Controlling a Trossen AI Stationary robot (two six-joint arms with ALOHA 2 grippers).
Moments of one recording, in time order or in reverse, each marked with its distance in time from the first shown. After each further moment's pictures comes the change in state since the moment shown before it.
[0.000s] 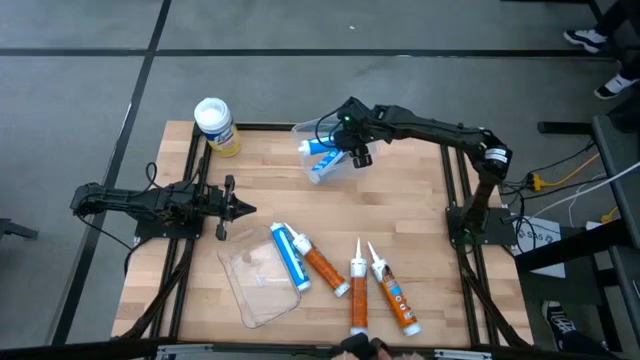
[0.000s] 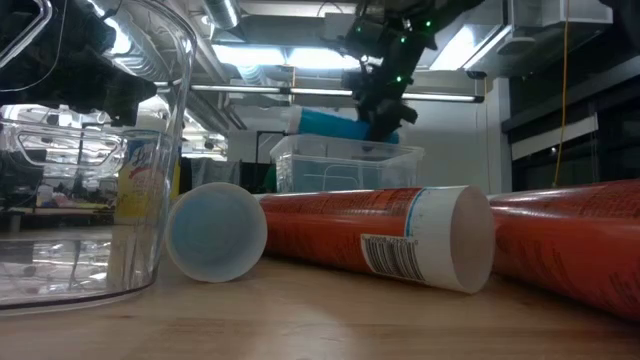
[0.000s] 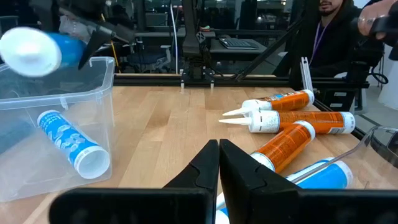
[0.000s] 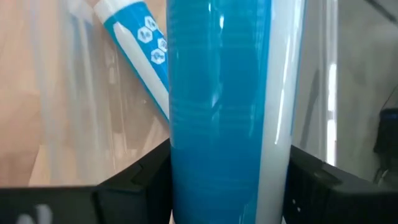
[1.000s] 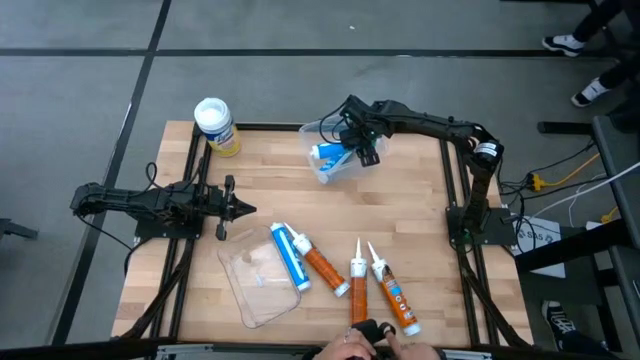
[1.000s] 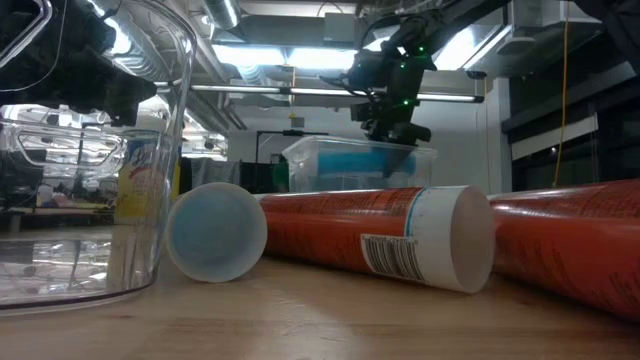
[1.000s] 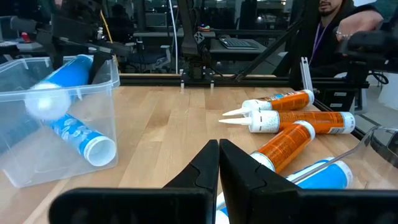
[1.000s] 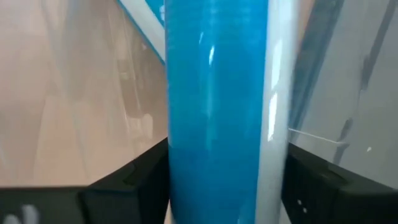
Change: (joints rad) left arm 0.000 0.000 0.000 0.000 0.000 0.000; right arm -0.097 0.085 0.002 -0.115 -0.041 -0.028
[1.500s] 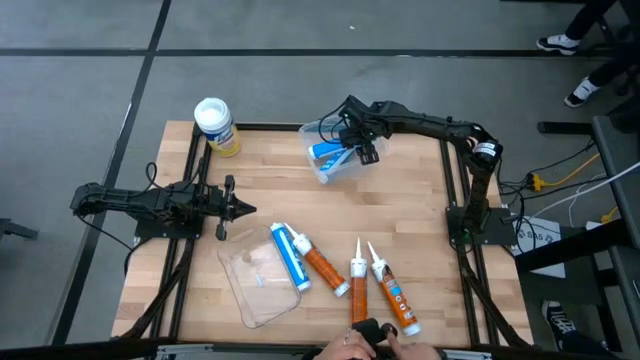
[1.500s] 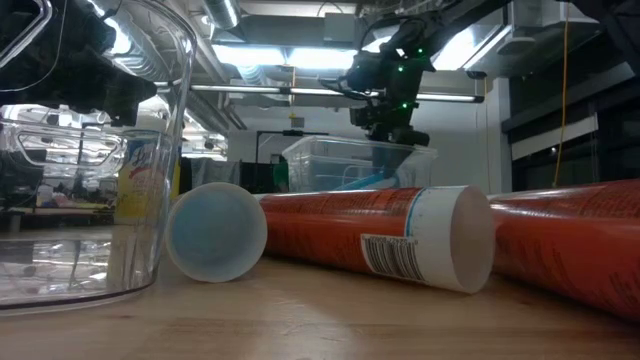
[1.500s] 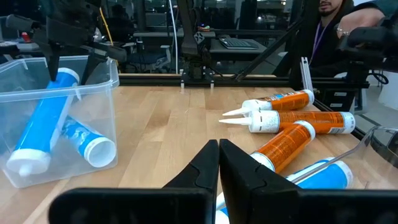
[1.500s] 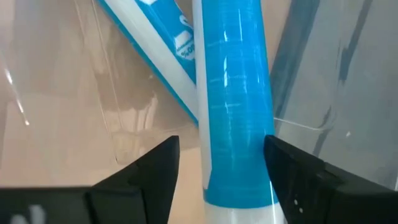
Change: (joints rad) left arm 0.000 0.000 0.000 0.000 0.000 0.000; right arm 0.001 0.006 -0.001 0.008 0.075 0.003
